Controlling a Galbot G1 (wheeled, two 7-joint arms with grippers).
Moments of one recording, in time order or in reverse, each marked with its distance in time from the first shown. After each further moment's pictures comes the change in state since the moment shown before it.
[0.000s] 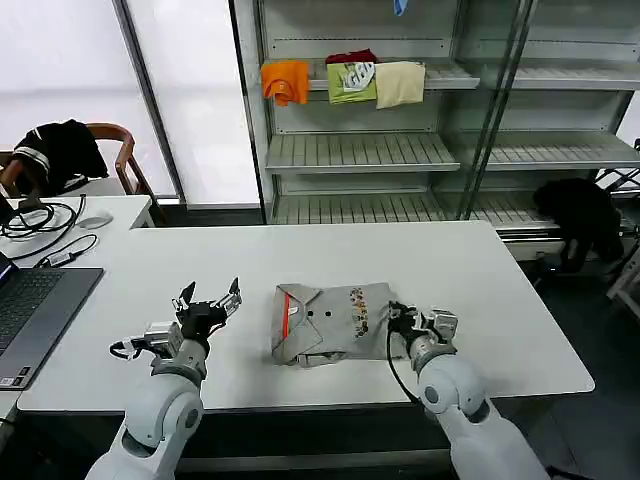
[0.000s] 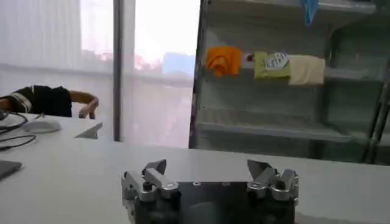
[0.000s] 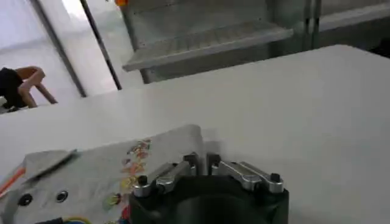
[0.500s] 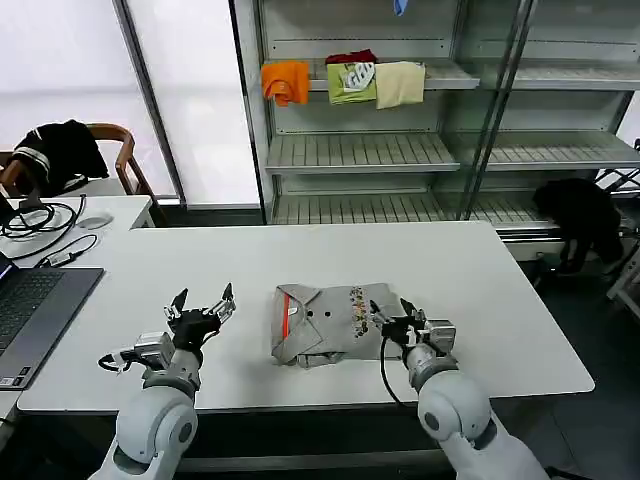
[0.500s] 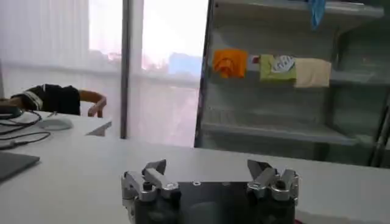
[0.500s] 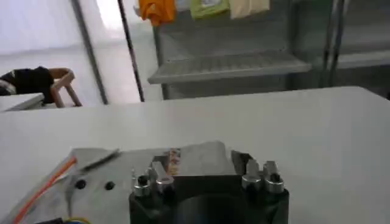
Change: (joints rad) left arm 0.065 -0.023 -0.038 -0.056 0.019 0.004 -0.002; right arm -0.067 -0.042 -0.064 0.163 -0.110 -0.002 -0.030
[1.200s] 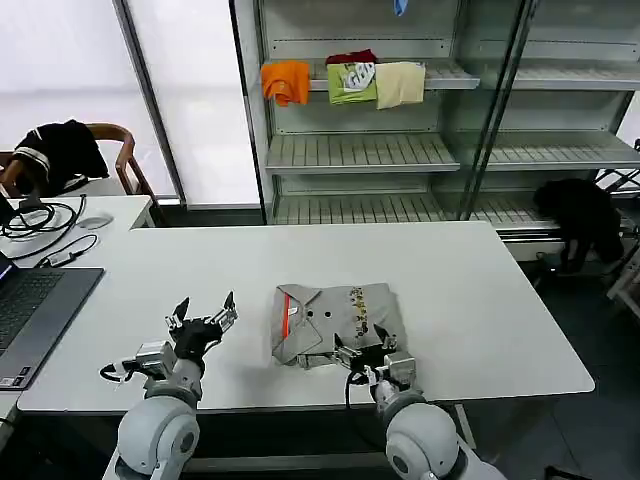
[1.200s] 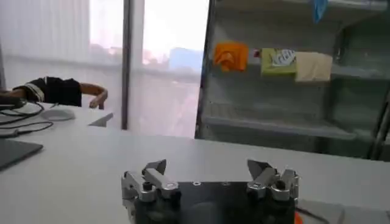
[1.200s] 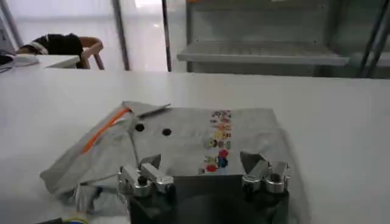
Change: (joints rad) left arm 0.039 -0.016 -0.001 -0.012 0.010 -0.001 0.001; right arm -0.041 -0.004 -0.165 0.014 -0.087 -0.003 0.040
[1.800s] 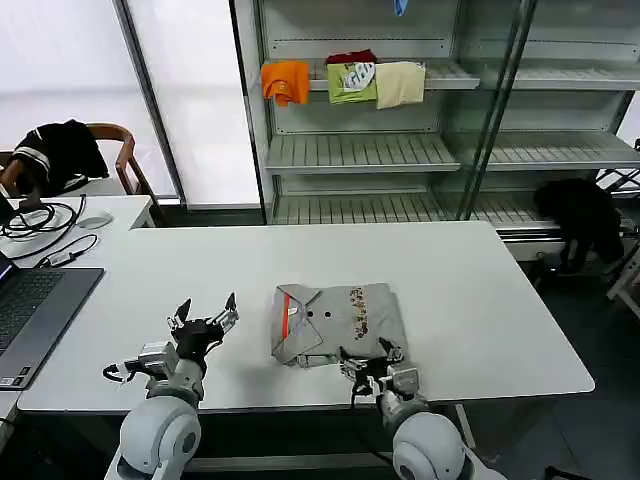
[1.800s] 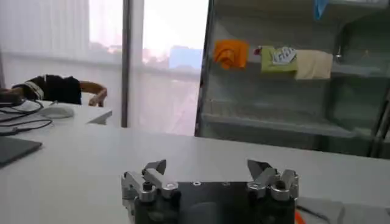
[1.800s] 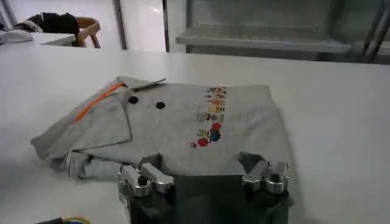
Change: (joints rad) left arm -0.003 -0.002 0.005 0.008 0.001 -0.001 -0.001; right arm -0.022 -0.058 -0.013 0.003 0.037 -0.002 0.013
